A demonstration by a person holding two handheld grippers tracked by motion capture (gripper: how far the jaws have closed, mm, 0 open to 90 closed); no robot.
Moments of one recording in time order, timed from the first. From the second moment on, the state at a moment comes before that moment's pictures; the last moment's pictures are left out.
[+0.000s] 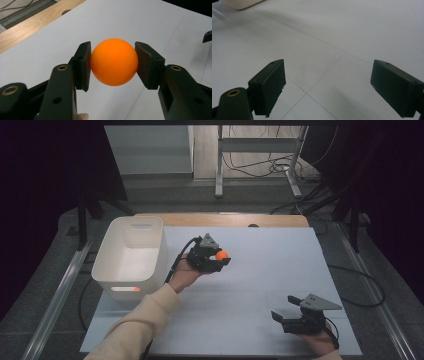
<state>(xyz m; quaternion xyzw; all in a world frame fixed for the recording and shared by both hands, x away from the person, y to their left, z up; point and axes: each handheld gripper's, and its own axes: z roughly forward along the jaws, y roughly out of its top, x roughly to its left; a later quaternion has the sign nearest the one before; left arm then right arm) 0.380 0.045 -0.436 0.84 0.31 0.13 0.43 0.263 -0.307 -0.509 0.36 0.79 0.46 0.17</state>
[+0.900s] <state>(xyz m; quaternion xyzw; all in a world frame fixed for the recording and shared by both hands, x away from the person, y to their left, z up) 0.372 0.059 -0.426 0.83 0.31 0.14 0.44 0.263 -0.307 -0.509 0.36 0.79 0.46 0.17</state>
